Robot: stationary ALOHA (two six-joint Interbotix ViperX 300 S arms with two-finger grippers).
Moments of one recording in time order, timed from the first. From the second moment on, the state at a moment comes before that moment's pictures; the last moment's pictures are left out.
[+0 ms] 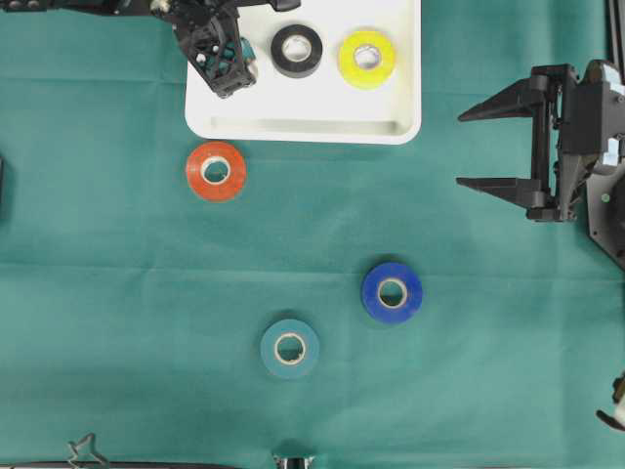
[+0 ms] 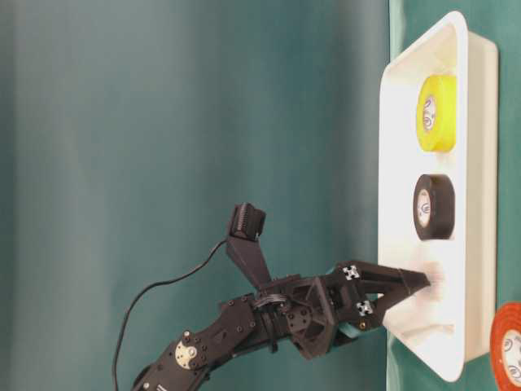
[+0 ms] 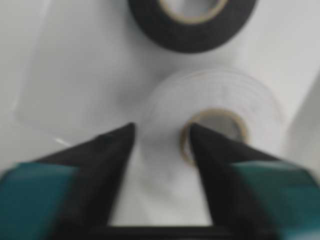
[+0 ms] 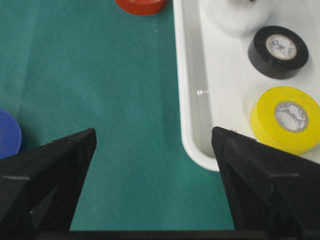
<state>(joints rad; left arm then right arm) 0.45 0.19 0.39 0.01 0.58 0.06 -0.10 -0.74 1.20 -0.22 0.01 0.27</state>
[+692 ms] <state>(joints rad) 0.44 0.19 0.39 0.01 0.59 0.16 -0.10 -0.74 1.20 -0.22 0.01 0.27</state>
